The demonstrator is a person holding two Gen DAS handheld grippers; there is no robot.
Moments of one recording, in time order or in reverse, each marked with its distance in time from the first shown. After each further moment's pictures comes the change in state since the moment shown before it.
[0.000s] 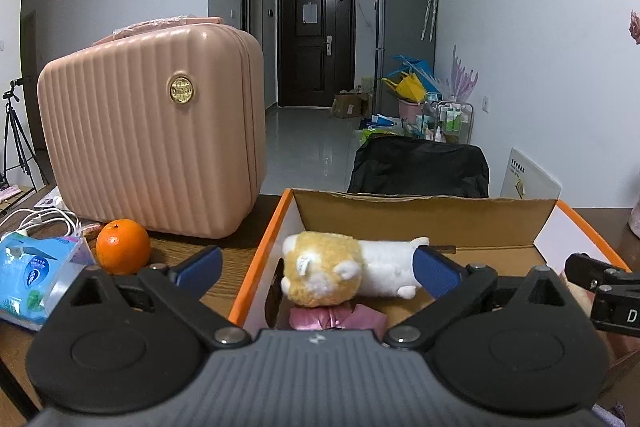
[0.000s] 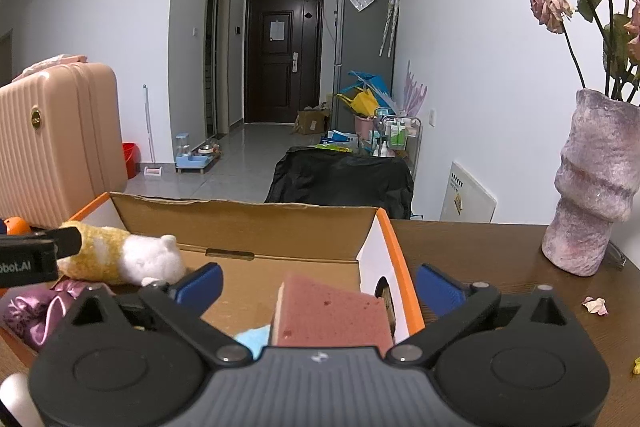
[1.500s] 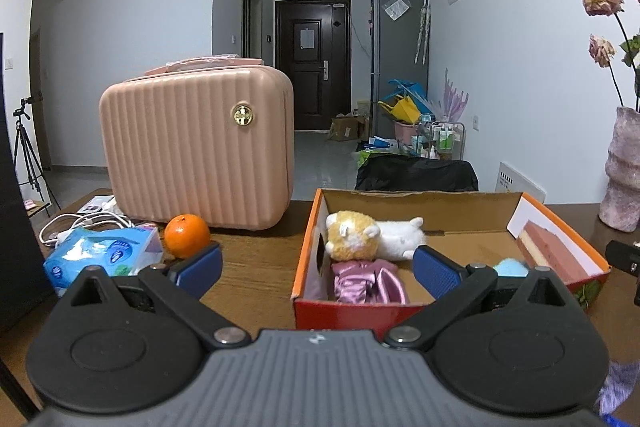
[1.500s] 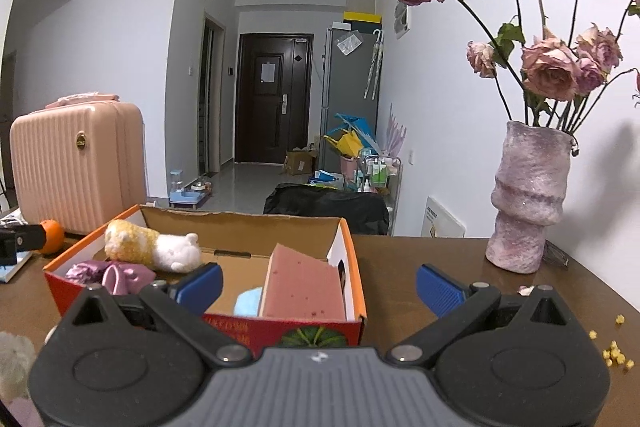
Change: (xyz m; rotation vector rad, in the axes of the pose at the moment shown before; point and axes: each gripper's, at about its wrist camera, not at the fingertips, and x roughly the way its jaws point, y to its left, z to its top) left arm -0.115 0.035 -0.026 0.019 -0.080 -0.011; right arm -0.126 -0.013 -0.041 -0.004 -0.136 -0.039
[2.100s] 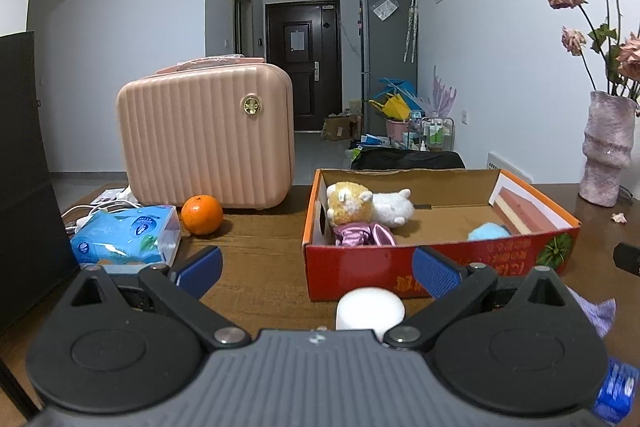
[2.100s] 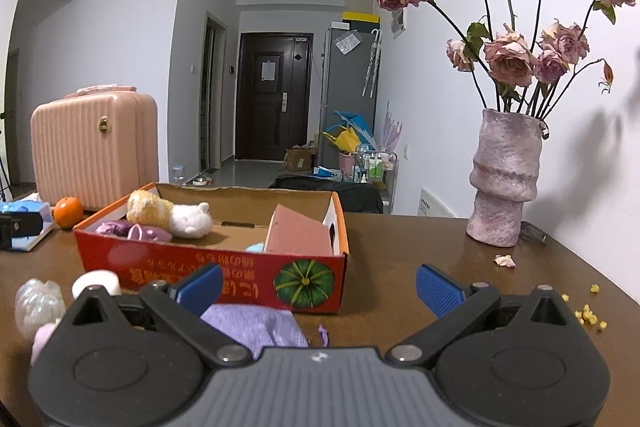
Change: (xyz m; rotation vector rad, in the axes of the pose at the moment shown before) left arm -0.055 0.011 -0.030 0.030 -0.006 -0.023; right arm -0.067 -0.006 -0.039 -0.008 0.002 -0.002
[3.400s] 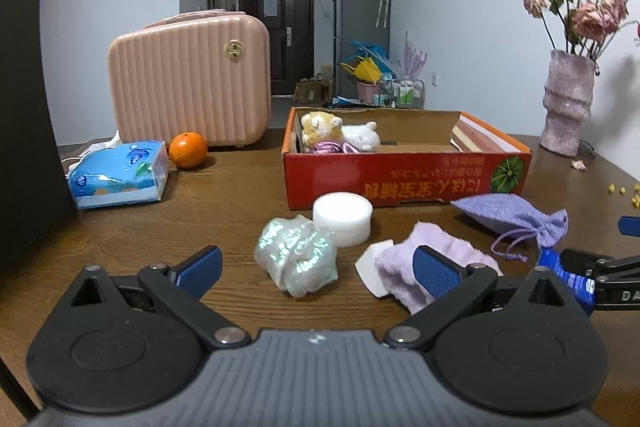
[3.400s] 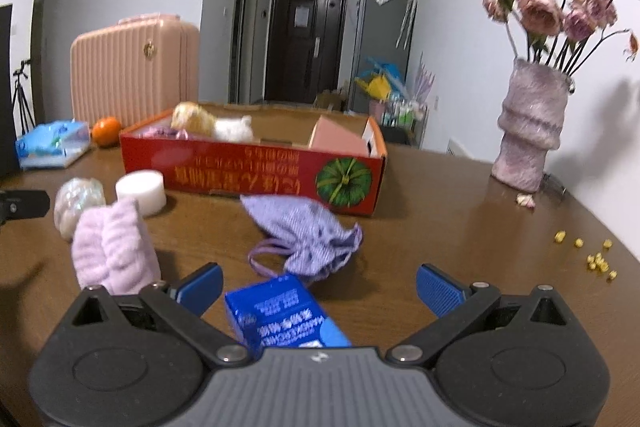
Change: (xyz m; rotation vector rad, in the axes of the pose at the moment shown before) left arm -0.053 0.006 -0.052 0.015 0.111 -0.093; right arm -0.025 0.017 -0.045 -0.069 0.189 0.079
